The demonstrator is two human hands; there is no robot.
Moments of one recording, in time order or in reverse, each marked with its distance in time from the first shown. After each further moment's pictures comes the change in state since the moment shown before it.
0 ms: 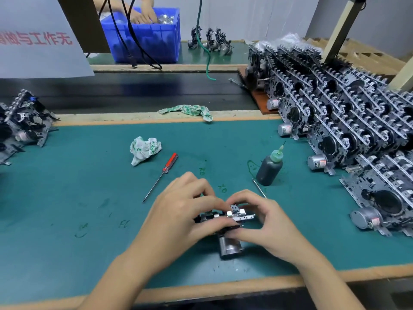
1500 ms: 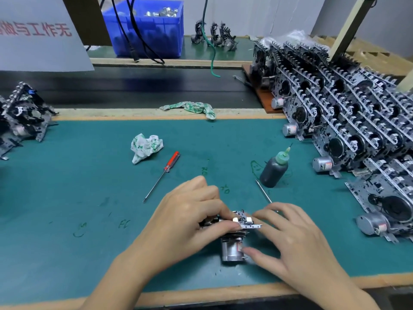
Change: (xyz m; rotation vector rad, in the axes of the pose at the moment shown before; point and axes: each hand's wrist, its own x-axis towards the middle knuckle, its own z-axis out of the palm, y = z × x) left_hand 0.003 -0.005 0.002 -0.057 -0.067 0.057; right_hand -0.032 0.007 -0.012 -1.087 0.202 -0.348
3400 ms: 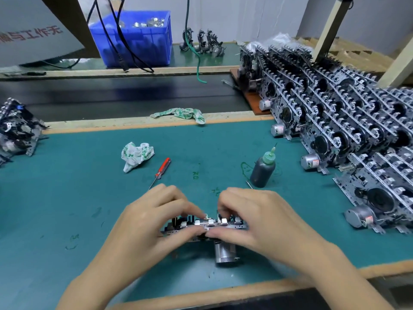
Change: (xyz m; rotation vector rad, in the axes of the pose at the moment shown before) left_hand -0.018 -0.001 -0.024 0.018 0.030 -0.087; right_hand 0.057 -0.022 -0.032 0.289 -0.092 -0.101
